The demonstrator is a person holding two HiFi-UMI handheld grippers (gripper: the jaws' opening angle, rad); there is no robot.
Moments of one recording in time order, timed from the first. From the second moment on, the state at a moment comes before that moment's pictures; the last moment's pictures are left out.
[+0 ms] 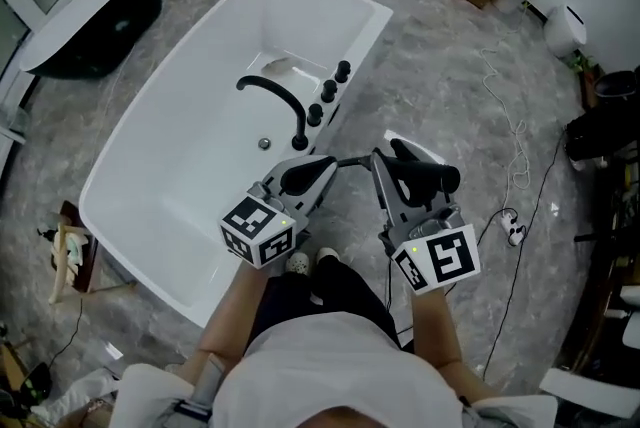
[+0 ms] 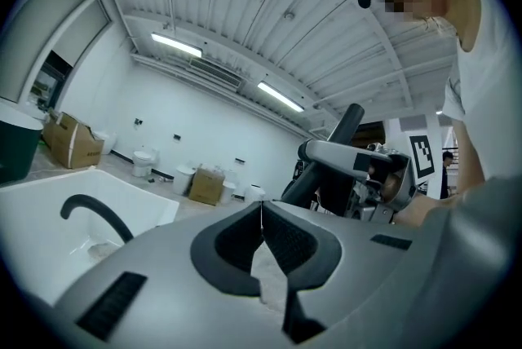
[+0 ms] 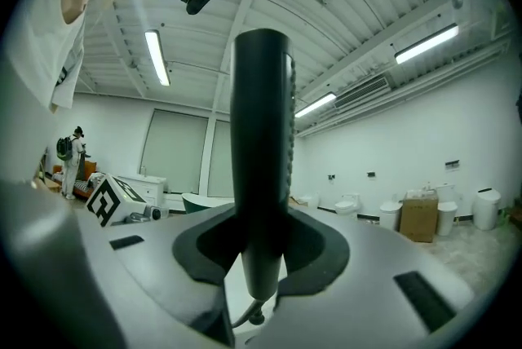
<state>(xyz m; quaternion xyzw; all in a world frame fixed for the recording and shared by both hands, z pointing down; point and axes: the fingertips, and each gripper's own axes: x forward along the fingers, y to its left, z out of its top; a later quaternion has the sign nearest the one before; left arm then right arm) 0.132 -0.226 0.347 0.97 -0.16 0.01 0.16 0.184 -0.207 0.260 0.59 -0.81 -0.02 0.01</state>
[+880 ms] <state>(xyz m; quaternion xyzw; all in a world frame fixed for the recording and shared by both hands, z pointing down) 0.294 -0.119 0.334 0.98 0.10 0.04 0.15 0.367 -0.053 0.230 0.80 -0.60 -0.02 -0.01</state>
